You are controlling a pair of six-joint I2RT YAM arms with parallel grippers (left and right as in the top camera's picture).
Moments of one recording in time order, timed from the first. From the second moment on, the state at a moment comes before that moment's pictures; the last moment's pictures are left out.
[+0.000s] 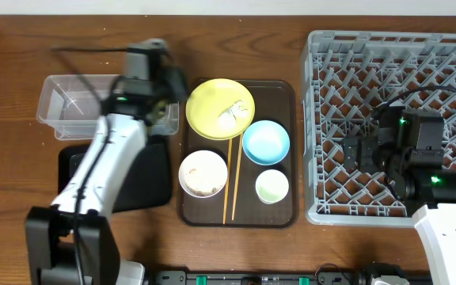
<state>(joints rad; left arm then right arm) -0.18 1.62 1.21 -0.39 0.10 -0.32 -0.01 1.08 0.89 -0.72 -0.10 -0.02</state>
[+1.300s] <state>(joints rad) -0.22 1.62 1.21 -0.36 0.00 -0.33 -0.01 1.08 0.89 -0.72 -0.10 -0.02</state>
